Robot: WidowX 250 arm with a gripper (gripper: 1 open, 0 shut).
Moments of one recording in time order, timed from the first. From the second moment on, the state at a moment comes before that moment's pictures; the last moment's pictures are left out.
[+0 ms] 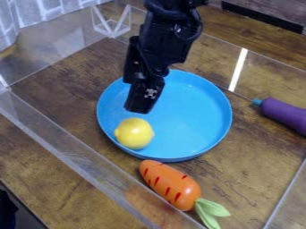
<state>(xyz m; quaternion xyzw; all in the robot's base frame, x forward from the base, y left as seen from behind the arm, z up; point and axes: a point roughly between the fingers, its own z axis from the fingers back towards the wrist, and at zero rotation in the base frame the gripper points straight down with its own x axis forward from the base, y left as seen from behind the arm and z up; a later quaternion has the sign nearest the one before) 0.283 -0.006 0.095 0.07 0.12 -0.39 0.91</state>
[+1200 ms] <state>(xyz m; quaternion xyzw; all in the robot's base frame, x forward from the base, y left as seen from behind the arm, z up) 0.289 0.014 0.067 0.05 0.11 -0.36 0.93</state>
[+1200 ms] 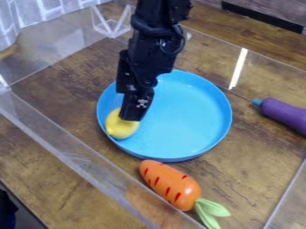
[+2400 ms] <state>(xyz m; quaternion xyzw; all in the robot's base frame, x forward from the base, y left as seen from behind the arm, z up) 0.301 0.030 0.062 0.05 0.09 -0.35 0.93</state>
